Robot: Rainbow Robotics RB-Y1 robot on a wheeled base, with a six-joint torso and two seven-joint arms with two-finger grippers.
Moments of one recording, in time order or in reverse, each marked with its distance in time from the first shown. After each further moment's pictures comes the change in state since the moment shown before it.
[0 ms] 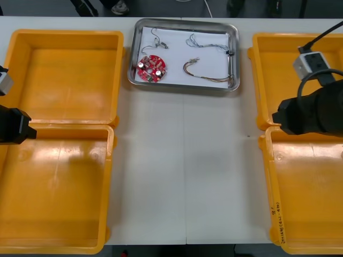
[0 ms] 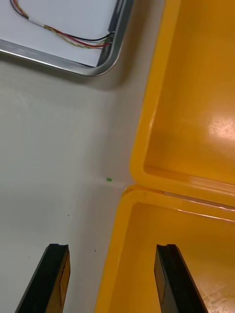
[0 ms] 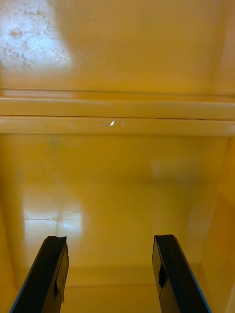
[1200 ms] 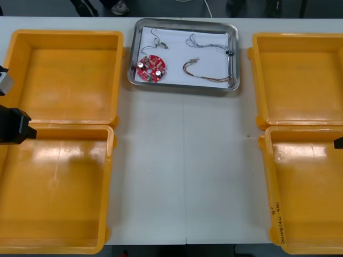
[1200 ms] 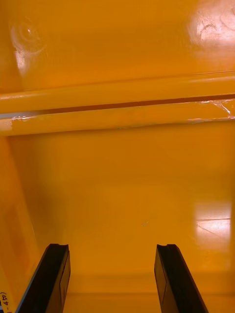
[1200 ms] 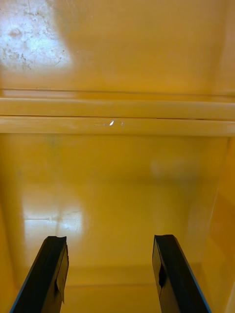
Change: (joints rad) right arm 0.185 -0.083 -0.339 0.333 -0.162 0.000 0.168; left arm 0.000 0.000 0.000 0.000 0.000 0.000 0.000
